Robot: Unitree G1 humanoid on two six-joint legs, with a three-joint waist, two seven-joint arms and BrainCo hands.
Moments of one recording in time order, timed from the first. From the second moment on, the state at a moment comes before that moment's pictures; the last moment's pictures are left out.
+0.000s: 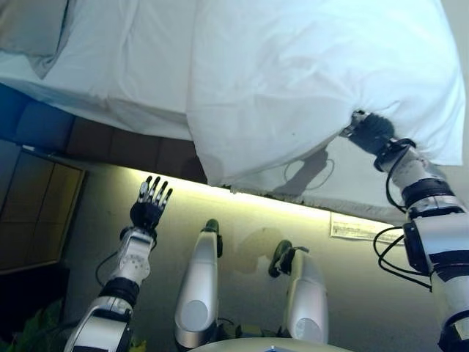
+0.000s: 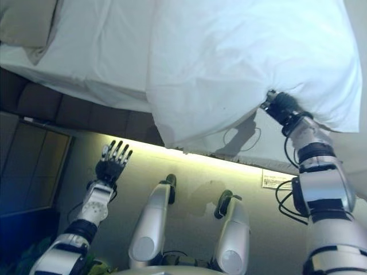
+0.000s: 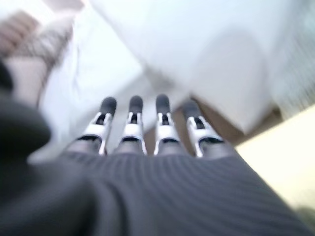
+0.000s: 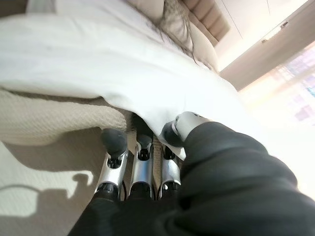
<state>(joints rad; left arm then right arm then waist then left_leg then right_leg) -0.37 0.39 -0.21 0.75 -1.31 -0.20 -0.33 -0.99 -0.59 0.21 1.21 1.09 0.20 0.41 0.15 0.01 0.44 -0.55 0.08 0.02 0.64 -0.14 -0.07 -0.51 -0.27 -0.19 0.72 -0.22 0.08</state>
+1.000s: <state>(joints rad) -0.53 0.19 -0.39 0.93 -1.76 0.41 -0.20 -0.95 -0.40 0.37 1.11 1.19 0.20 0.33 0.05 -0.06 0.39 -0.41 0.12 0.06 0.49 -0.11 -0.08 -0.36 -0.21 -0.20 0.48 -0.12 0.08</state>
